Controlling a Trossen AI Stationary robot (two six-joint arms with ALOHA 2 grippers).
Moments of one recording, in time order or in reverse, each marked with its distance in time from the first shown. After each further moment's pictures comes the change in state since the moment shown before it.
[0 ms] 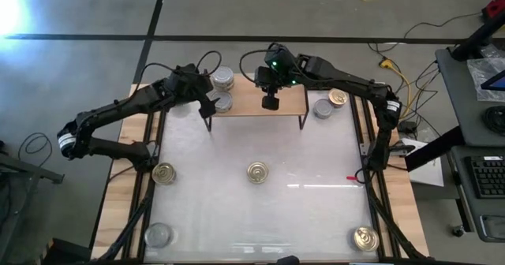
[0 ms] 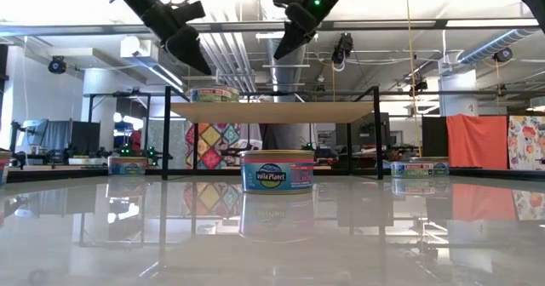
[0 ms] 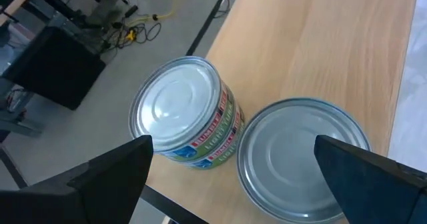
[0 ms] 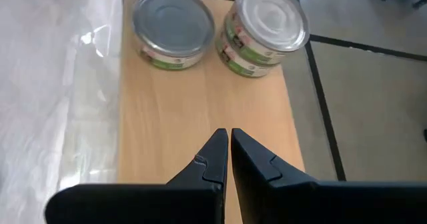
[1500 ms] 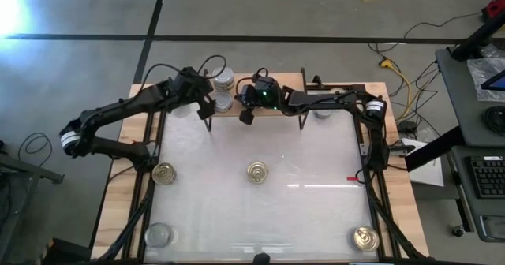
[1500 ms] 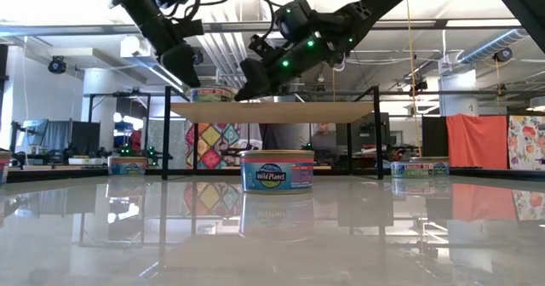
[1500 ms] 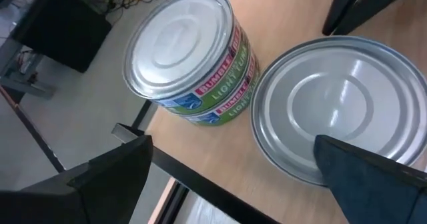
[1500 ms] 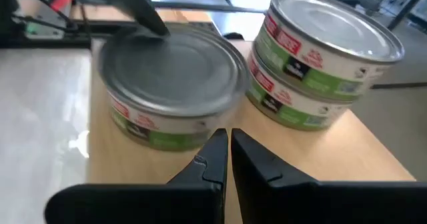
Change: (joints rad) left arm 0.021 0.045 -0.016 -0.069 -0.088 -0.028; right arm 0.056 0.139 -0.463 0.971 0.029 0.237
